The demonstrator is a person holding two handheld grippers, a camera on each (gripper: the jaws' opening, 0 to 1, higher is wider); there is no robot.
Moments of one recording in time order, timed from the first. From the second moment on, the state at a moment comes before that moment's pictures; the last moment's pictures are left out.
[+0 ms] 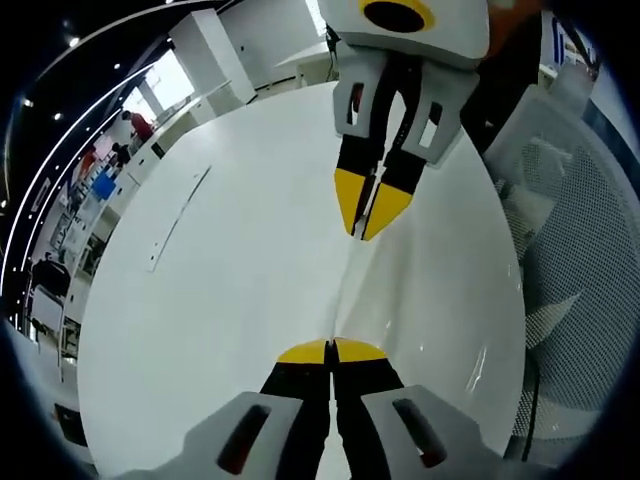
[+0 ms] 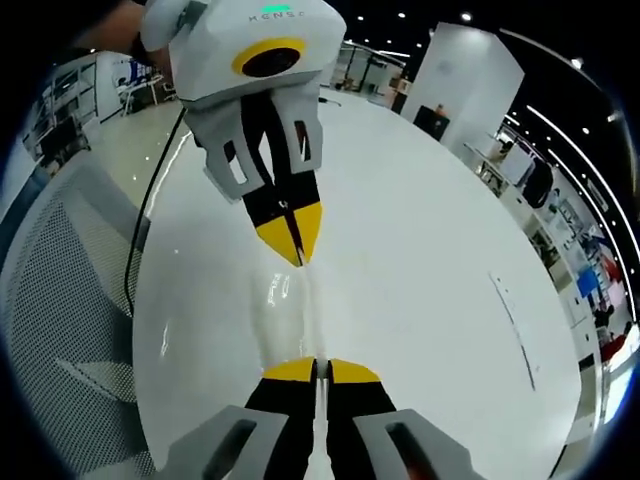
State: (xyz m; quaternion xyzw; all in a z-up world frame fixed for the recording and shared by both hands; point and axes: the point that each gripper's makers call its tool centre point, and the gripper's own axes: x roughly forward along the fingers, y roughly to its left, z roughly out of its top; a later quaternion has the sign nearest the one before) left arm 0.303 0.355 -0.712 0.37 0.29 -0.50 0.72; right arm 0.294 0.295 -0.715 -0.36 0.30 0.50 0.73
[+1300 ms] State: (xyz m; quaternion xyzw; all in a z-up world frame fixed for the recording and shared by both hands) left arm 0.310 0.365 -0.714 0.37 0.31 -0.48 0.73; right arm 0.297 0.278 -0.716 -0.35 0.31 0.48 0.74
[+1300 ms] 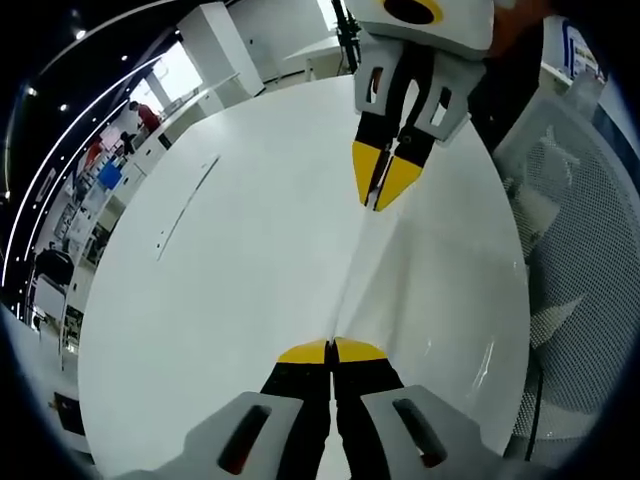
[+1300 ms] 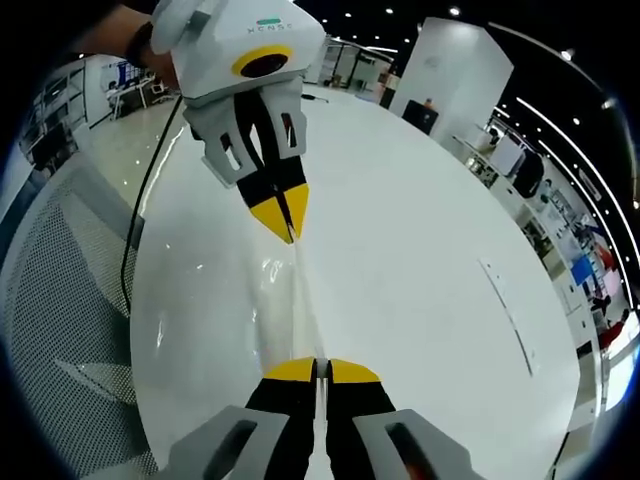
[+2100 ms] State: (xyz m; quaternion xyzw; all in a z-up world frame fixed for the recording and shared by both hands) left arm 0.310 0.369 -0.711 0.37 0.31 -0.48 0.73; right arm 0.300 0.263 -0.716 -0.35 0.32 0.47 0.74
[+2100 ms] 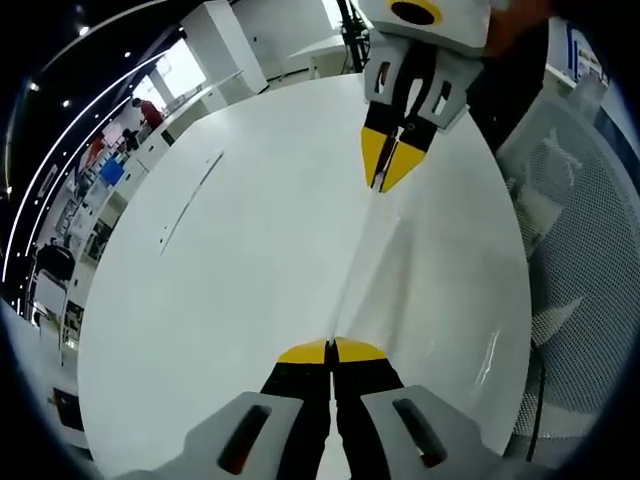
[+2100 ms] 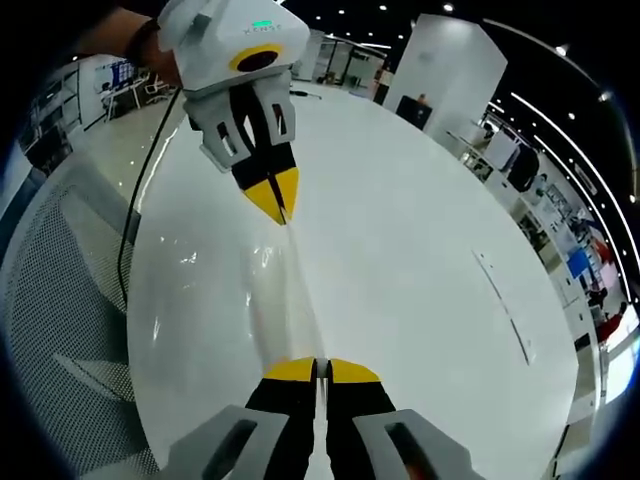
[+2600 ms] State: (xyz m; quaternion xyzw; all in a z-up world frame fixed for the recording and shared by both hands) left arm 0.312 0.374 -0.712 0.37 0.31 -0.47 0.74; right arm 0.299 0.254 -0.717 -0.35 0.32 0.47 0.75
